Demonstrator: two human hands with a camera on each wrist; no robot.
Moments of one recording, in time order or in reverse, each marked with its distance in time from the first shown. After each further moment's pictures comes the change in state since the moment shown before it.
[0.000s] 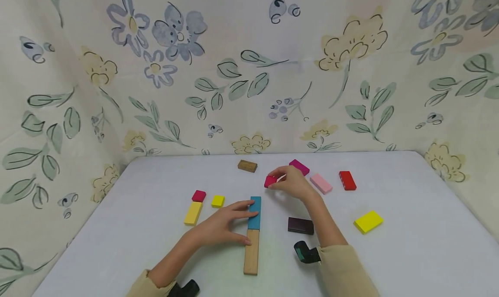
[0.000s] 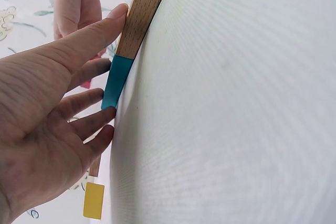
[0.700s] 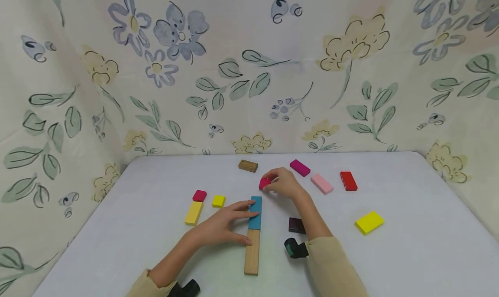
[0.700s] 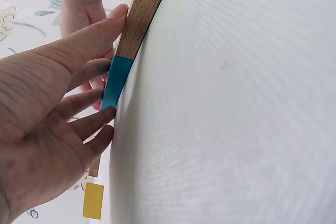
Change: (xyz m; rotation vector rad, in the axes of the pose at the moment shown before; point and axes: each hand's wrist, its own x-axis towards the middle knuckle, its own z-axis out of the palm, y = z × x) left_hand 0.000 -0.001 0.000 0.006 -0.001 0.011; right_hand 0.022 0.006 0.026 0.026 -0.026 0.052
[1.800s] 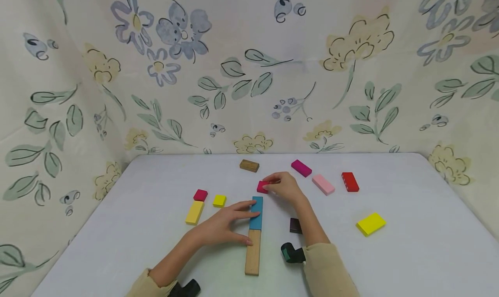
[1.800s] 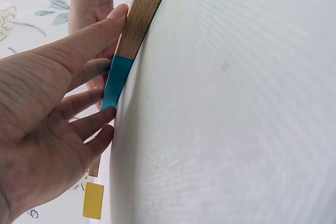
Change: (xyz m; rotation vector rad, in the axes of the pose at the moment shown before) left_hand 0.000 0.001 -0.001 0.008 -0.009 -0.003; right_hand -0.002 0.008 0.013 0.076 0.050 0.039
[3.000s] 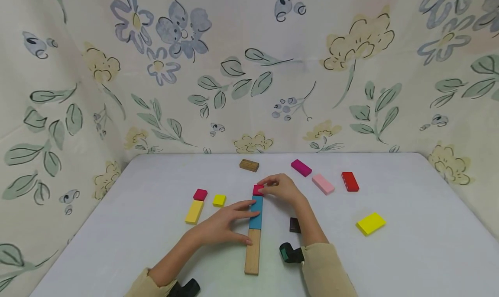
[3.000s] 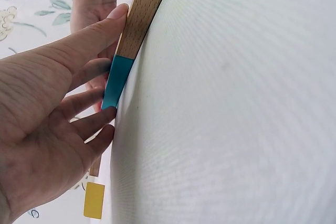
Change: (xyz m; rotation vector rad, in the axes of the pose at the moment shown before) left_hand 0.001 -0.013 0.002 0.030 0.008 0.091; right_hand 0.000 0.003 0.003 -0.001 -0.086 -0.050
